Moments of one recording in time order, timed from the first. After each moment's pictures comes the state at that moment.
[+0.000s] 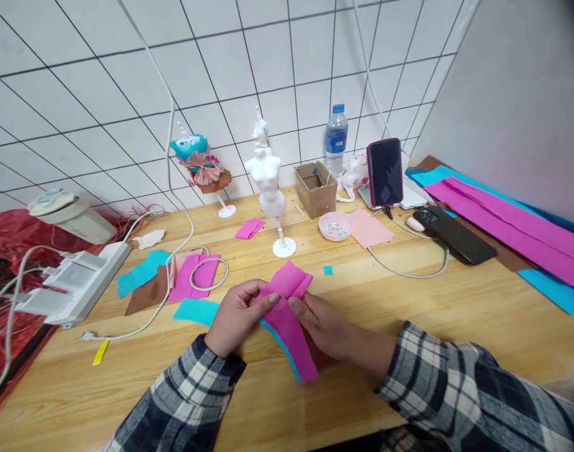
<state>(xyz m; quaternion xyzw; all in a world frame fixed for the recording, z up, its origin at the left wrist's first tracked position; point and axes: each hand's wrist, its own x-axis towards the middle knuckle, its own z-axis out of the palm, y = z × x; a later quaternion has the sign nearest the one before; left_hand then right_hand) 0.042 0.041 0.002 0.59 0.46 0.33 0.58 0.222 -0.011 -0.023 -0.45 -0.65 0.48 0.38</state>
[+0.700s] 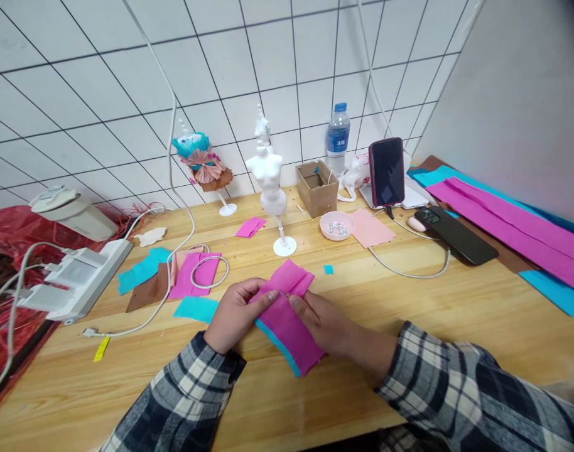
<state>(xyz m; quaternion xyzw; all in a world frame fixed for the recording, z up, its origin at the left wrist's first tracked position) 0.038 0.041 -0.003 0.58 0.46 0.33 0.59 0.223 -0.010 -0.023 -0.47 -0.65 0.47 0.36</state>
